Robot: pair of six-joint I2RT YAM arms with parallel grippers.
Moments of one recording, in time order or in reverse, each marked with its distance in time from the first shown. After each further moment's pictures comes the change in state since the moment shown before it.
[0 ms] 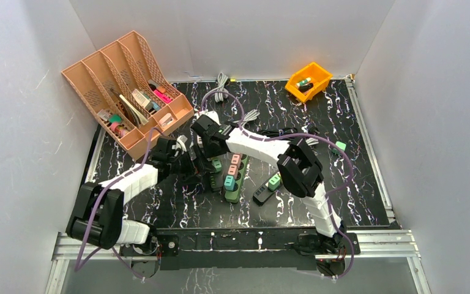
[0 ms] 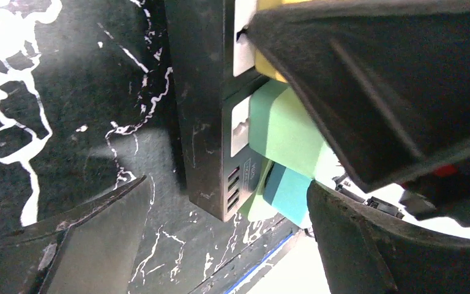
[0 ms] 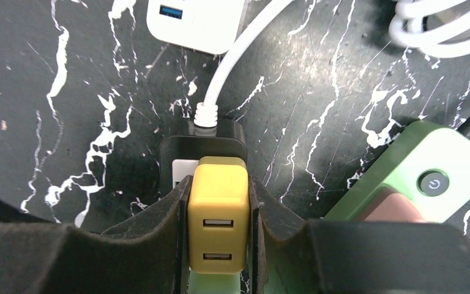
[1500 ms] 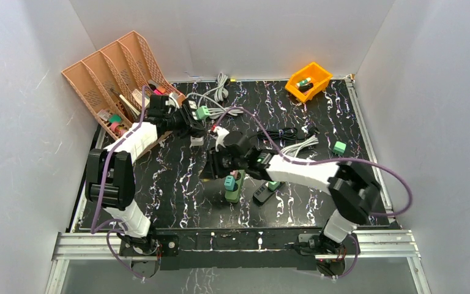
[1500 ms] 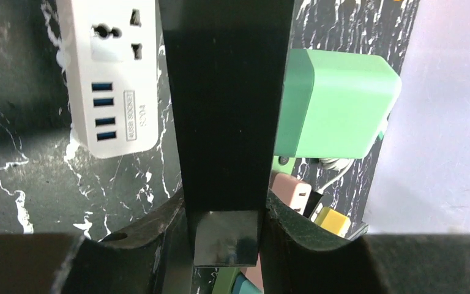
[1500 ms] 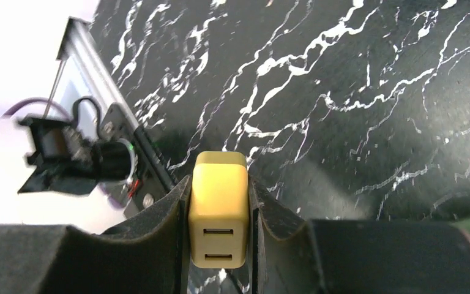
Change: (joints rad) left arm 0.126 0.343 0.535 -0.084 -0.058 0.093; right arm 0.018 -0.575 -0.761 0.693 -0.541 0.027
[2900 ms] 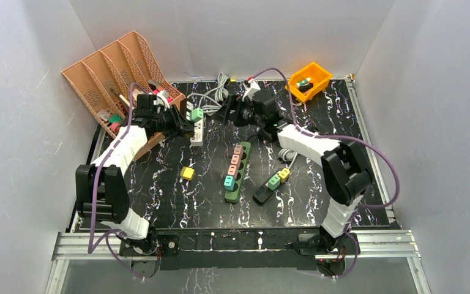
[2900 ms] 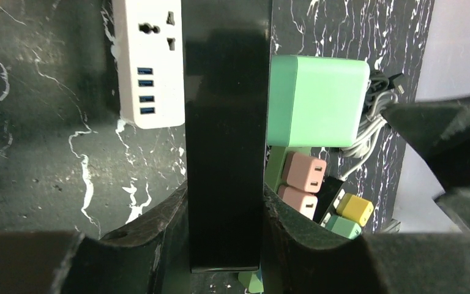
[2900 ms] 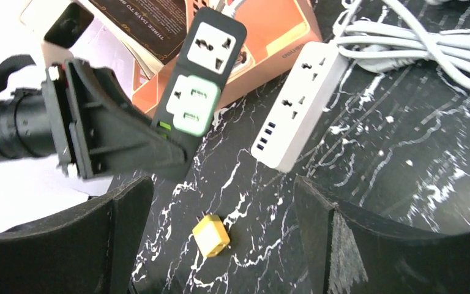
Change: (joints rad) left arm 0.072 -0.122 0.031 -0.150 -0.013 0.158; right arm -0.359 0.147 0.158 0.269 -0.023 0.086
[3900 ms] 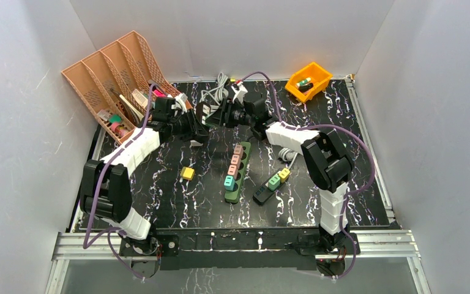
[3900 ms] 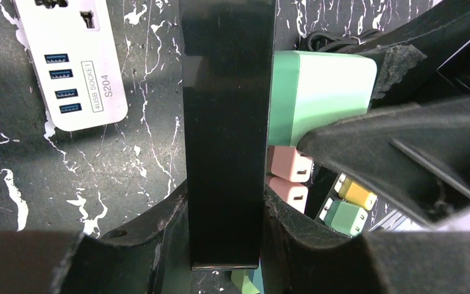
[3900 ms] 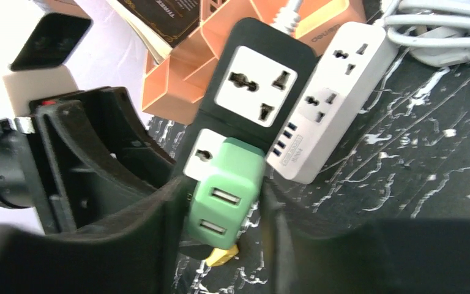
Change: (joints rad) left arm -0.158 0.015 -0.045 0.072 -0.040 -0.015; right arm 0.015 0.237 0.142 0.111 -0.165 0.066
